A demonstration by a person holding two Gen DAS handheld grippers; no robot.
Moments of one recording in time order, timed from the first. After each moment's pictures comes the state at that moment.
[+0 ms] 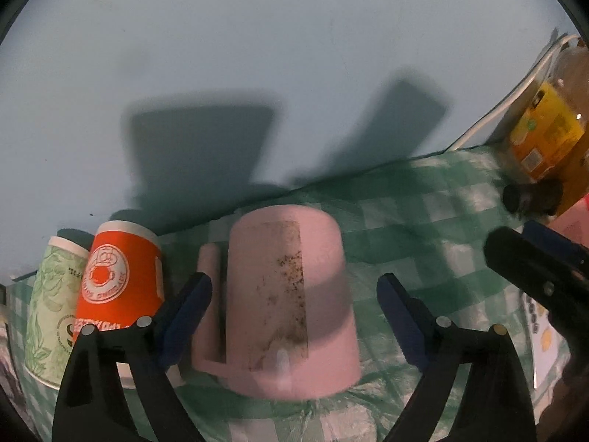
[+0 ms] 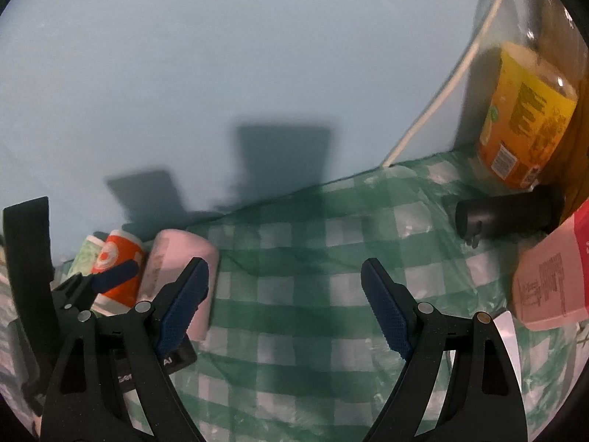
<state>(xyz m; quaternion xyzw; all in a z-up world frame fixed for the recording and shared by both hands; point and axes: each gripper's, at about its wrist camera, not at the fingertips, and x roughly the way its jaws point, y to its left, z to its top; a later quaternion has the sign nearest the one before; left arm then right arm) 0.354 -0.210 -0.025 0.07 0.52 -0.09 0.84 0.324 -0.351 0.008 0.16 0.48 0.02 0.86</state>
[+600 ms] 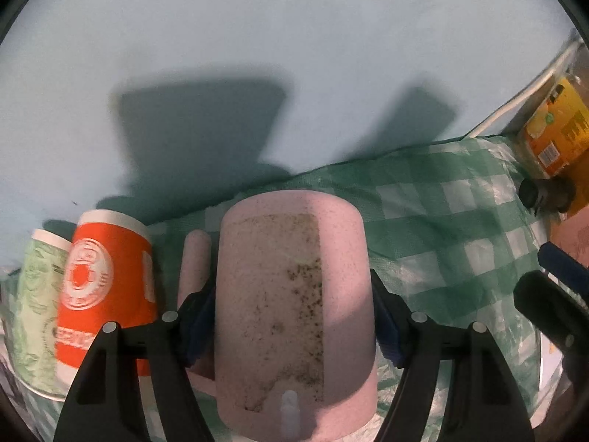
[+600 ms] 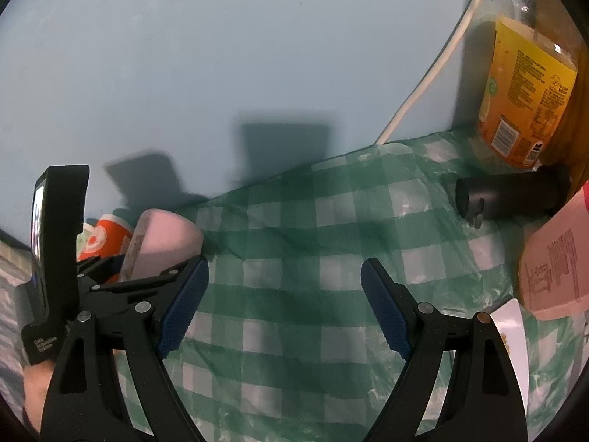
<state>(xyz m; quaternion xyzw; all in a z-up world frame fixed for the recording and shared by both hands) 0.362 -0.190 -0.038 0.07 0.55 -0.09 0.83 0.319 -0.352 -0.010 0.16 0.49 0.03 0.86</state>
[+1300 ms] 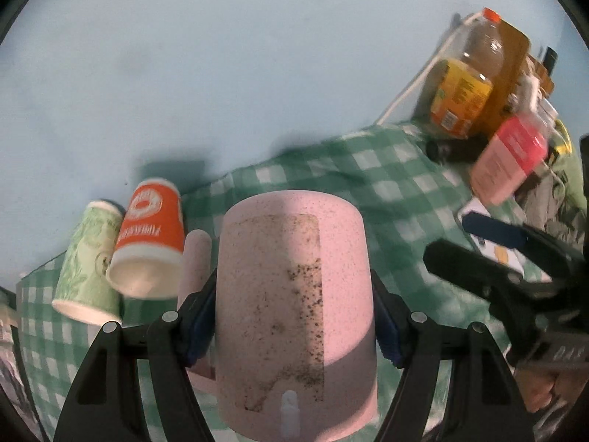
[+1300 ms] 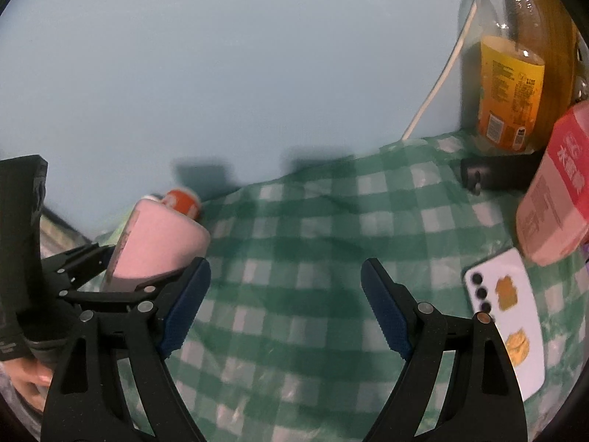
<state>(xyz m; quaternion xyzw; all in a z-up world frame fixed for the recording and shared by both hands) 0.242 -0.184 0.032 0.09 0.49 -0.17 0.85 0.238 -0.334 0.020 0.16 0.43 0.10 0.88</state>
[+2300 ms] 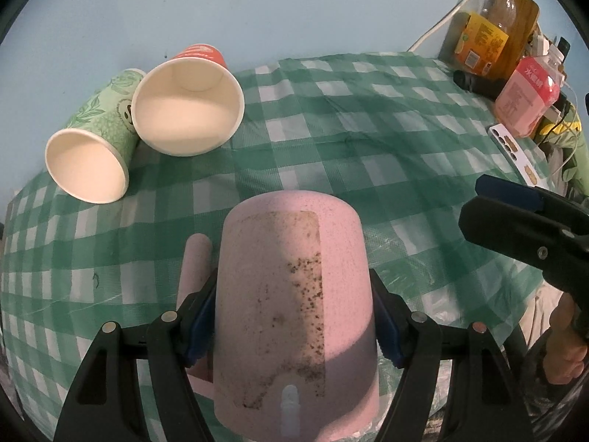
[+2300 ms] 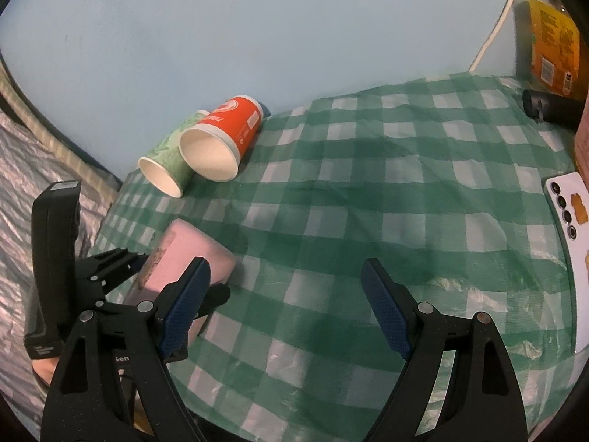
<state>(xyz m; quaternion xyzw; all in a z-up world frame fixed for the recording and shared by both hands) 0.185 -0.110 -0.049 0.07 0.53 -0.14 0.83 0.188 -0.263 -0.036 0.15 0.46 0.18 0.86</state>
